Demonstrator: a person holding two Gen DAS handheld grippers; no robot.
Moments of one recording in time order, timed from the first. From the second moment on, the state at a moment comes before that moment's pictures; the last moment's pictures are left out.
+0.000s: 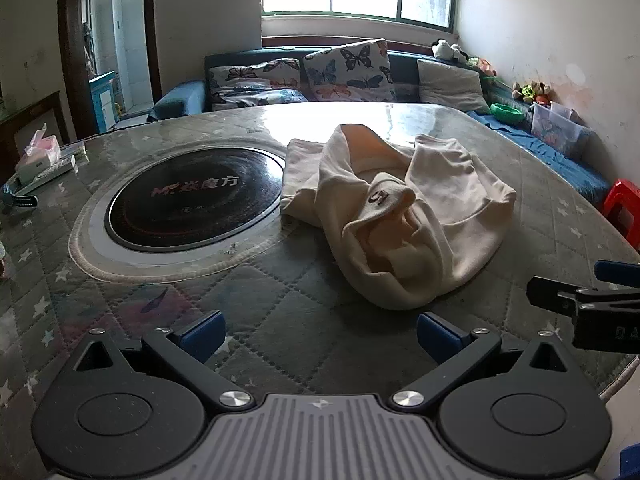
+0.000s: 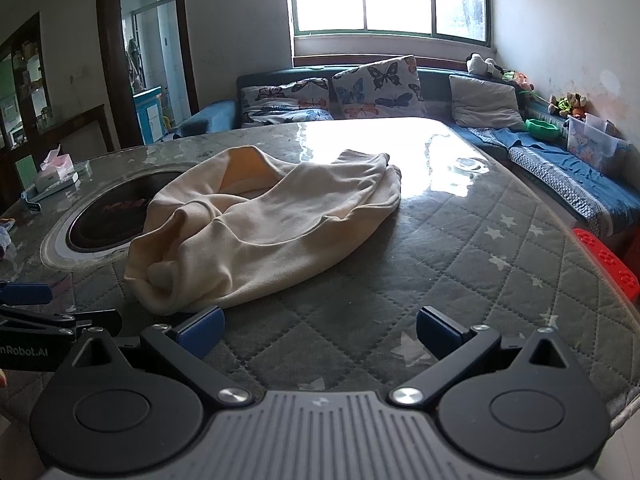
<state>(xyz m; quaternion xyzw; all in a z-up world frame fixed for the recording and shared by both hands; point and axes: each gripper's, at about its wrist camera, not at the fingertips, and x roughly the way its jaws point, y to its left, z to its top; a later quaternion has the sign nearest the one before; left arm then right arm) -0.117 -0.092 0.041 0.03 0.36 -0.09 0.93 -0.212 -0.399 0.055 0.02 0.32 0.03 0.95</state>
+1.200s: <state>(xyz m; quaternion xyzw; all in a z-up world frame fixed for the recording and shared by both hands) -0.009 -0.124 0.088 0.09 0.33 -0.12 0.93 -0.110 -0.414 0.066 0.03 0.35 0.04 0.93</state>
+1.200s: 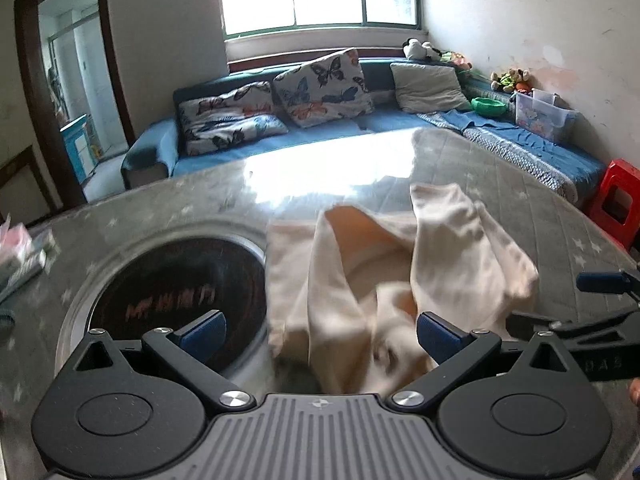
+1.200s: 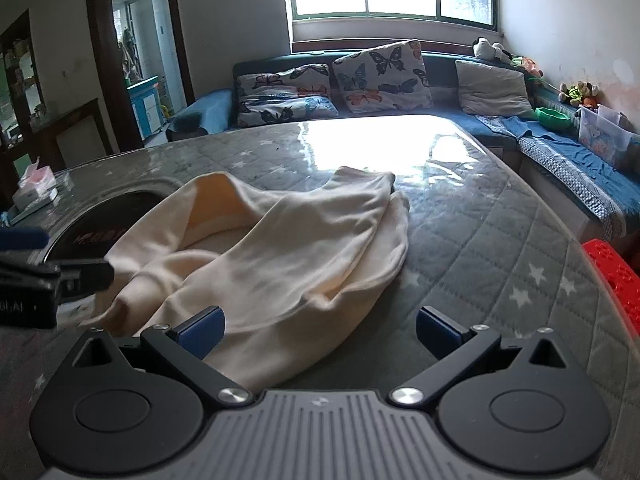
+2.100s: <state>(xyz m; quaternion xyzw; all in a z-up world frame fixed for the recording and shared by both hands) 0.109 -0.163 0.059 0.13 0.36 -0.14 0.91 -0.004 -0.447 0.066 0.05 0.37 0.02 0.93</state>
